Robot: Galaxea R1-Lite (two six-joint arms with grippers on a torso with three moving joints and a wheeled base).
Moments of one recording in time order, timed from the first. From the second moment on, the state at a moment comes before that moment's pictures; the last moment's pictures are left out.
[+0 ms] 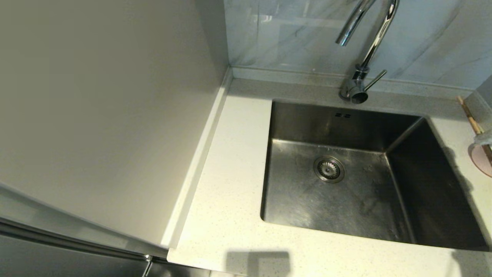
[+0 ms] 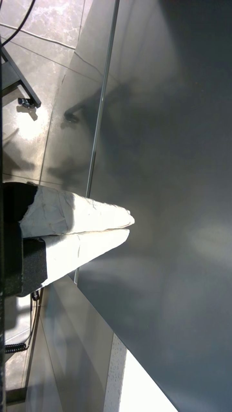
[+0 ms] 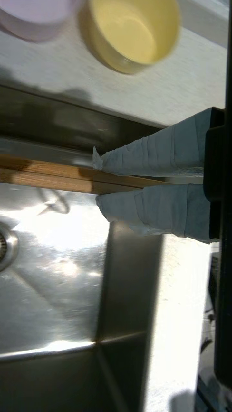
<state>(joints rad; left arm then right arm) 0.00 0.00 0.00 0.00 0.02 -0.02 -0.26 1.54 -1.71 0.99 0.15 -0.07</state>
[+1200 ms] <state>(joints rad) 0.00 0.00 0.00 0.00 0.02 -0.02 0.10 1.33 -1.27 0.70 -0.22 0.23</state>
